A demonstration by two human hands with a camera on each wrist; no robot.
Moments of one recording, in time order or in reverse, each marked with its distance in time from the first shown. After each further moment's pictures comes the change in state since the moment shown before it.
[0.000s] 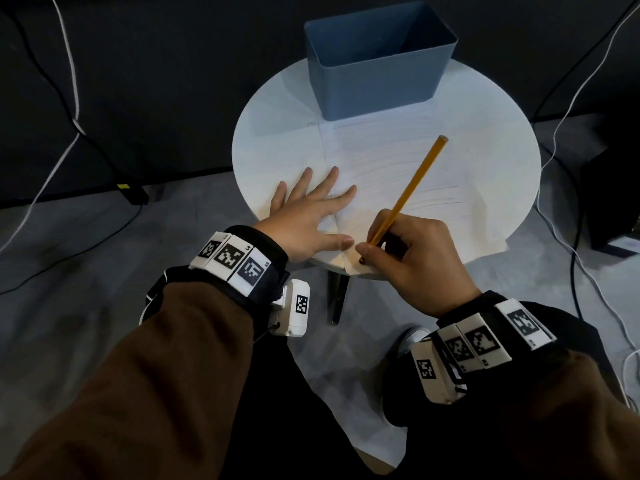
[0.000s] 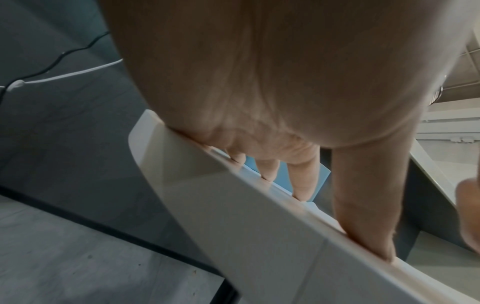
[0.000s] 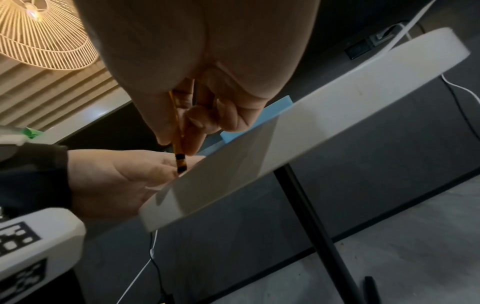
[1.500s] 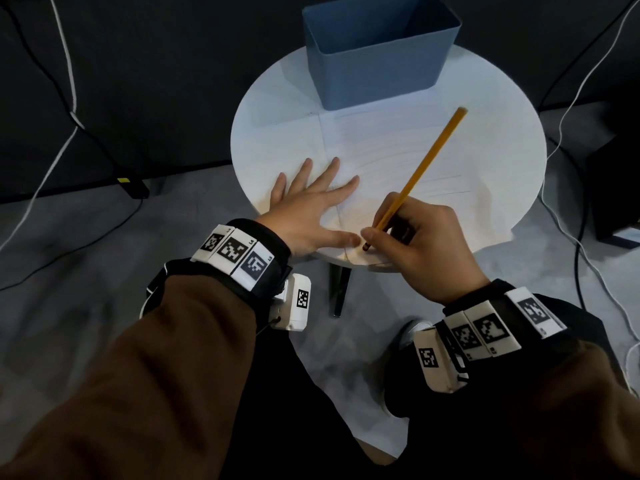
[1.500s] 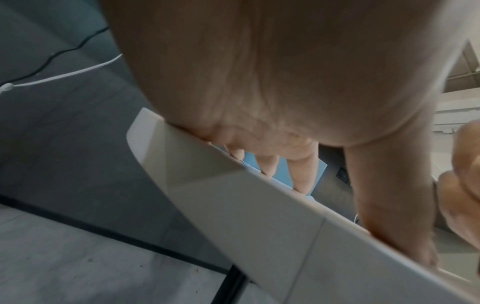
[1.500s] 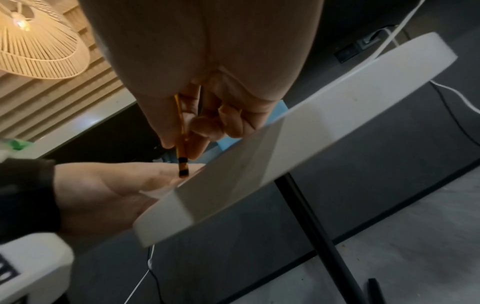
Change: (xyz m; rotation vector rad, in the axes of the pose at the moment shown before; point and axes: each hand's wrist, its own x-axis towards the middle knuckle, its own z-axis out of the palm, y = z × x) left_hand 0.005 -0.003 0.007 0.041 0.021 0.008; right_hand 0.002 0.004 -0.003 0.087 0.022 0.048
